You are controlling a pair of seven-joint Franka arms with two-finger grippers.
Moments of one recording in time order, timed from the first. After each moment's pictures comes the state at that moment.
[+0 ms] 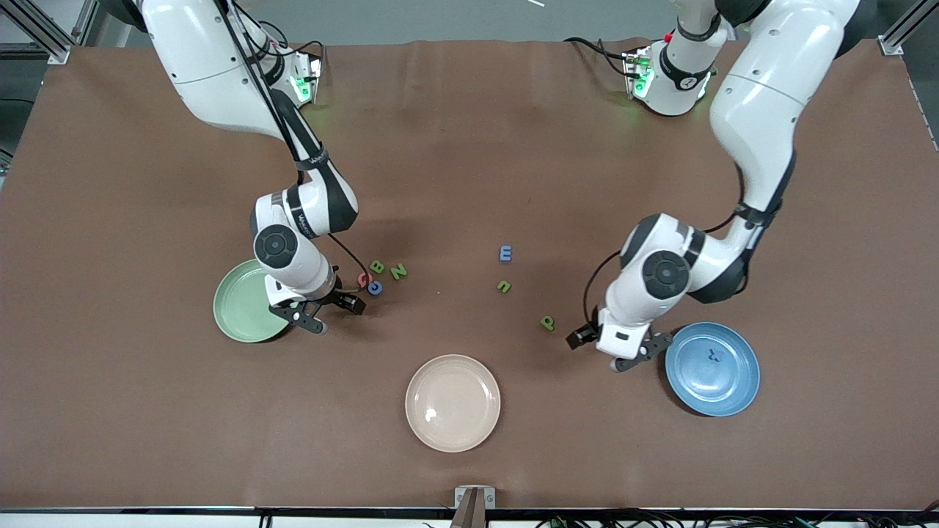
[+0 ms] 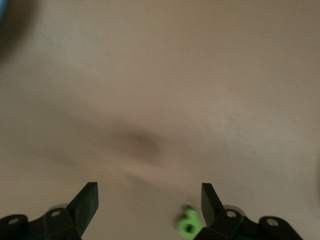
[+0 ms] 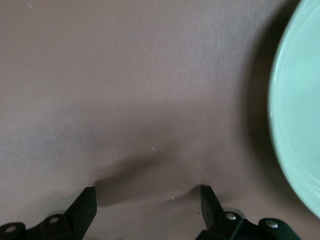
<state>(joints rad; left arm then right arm) -0.12 0.76 -0.36 -1.57 0.24 2.38 -1.10 0.46 0.60 -0.09 -1.96 0.11 2.55 0.73</state>
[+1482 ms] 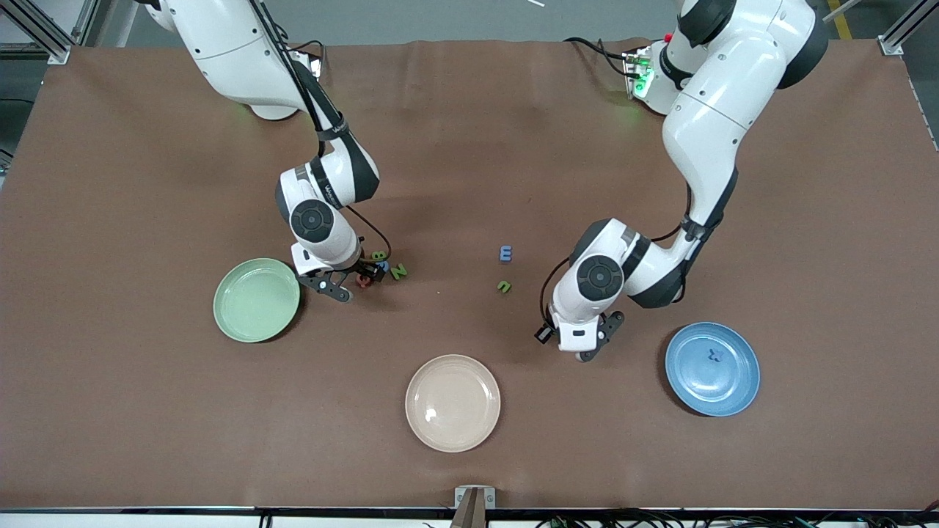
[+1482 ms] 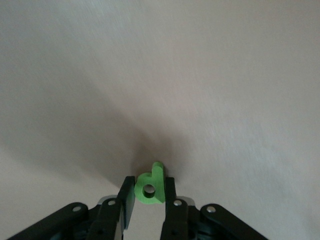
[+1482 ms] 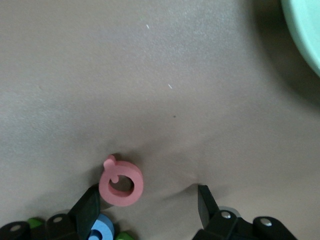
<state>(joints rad) -0.21 0.86 -0.34 -1.47 0.25 2.30 -1.43 0.57 0.52 -0.09 -2.06 0.10 2.50 0.84</state>
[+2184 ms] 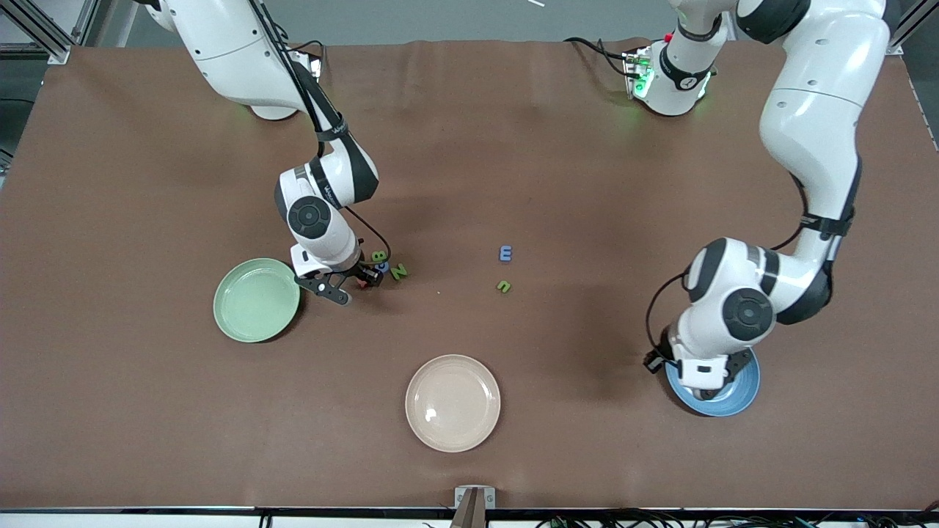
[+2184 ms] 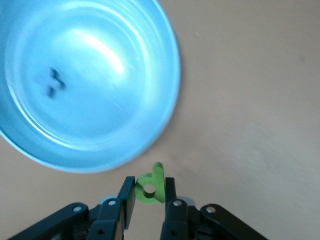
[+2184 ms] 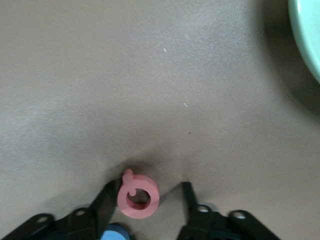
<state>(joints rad) 0.07 0.77 -0.33 -1.46 0.28 2.16 -1.00 0.57 0.52 -0.09 -2.07 0.10 2.56 0.85</state>
